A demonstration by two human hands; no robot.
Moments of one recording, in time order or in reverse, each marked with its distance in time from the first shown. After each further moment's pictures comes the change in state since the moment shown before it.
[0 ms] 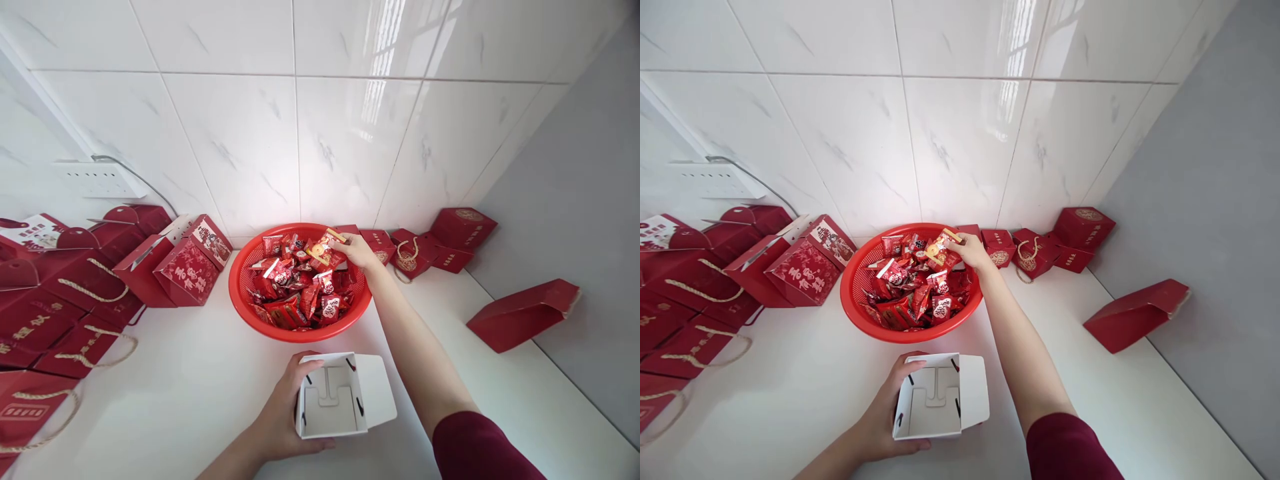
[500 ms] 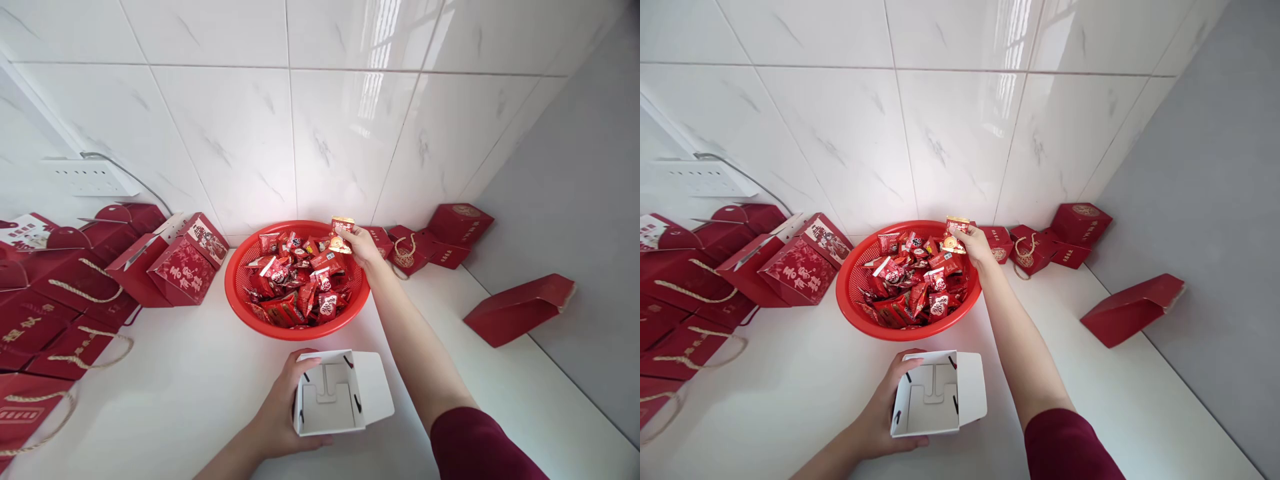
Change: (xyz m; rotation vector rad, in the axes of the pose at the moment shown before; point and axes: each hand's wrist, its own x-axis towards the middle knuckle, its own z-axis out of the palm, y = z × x) left_hand 0.002 0.004 0.000 0.019 -0.007 -0.009; right_hand 0.005 0.002 -0.003 0.416 0.150 0.013
